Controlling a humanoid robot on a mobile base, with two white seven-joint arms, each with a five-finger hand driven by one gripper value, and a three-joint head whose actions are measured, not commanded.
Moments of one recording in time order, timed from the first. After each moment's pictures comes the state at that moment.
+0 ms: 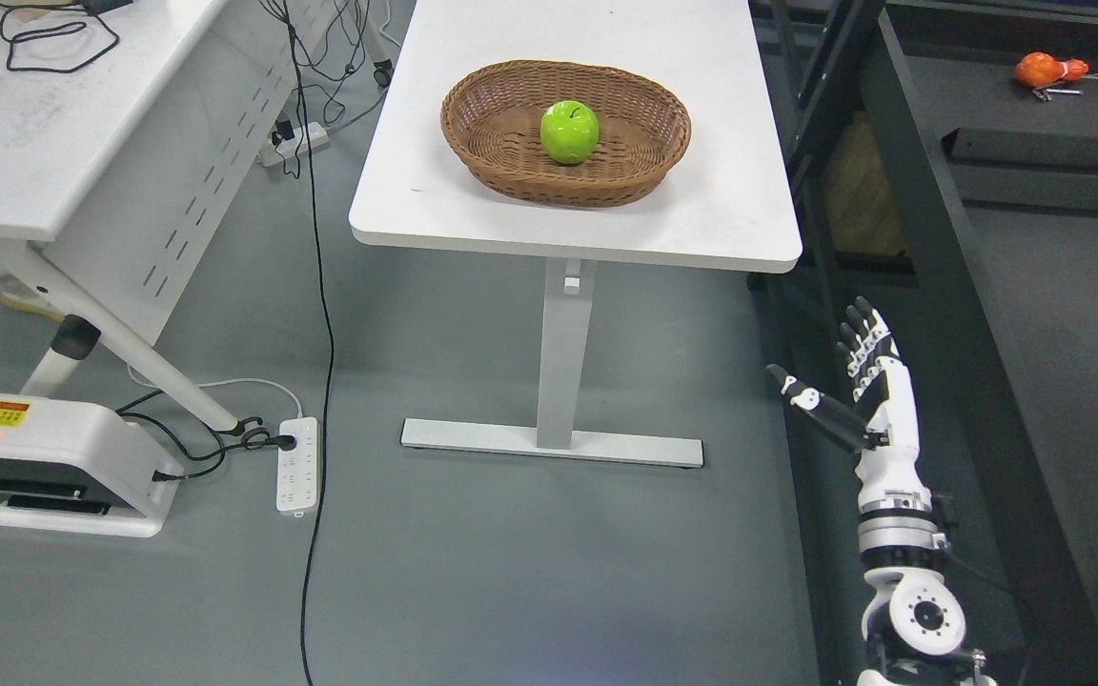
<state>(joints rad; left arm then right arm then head) 0.05 0.00 0.10 -0.05 -0.06 0.00 -0.21 0.08 0.00 -0.10 -1.68 0.05 -0.03 0.04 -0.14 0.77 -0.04</state>
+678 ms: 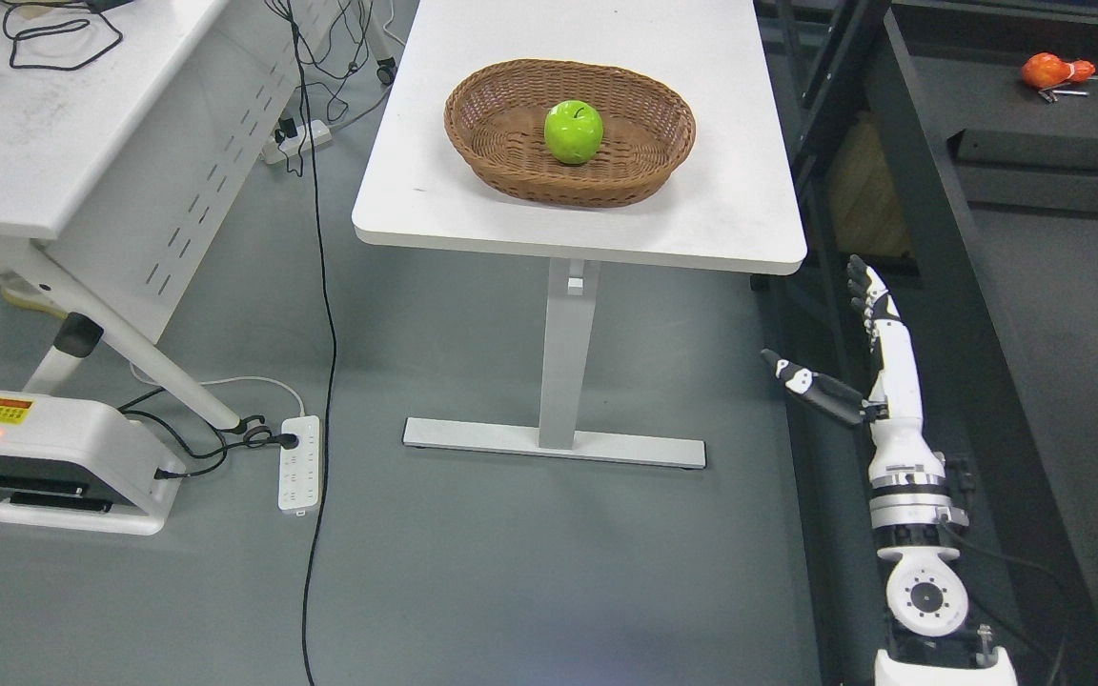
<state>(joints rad) 0.05 0.00 0.10 -0.05 -0.06 0.00 -0.21 0.02 -0.07 -0.07 -1.69 0.44 -0.16 0.05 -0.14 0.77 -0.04</state>
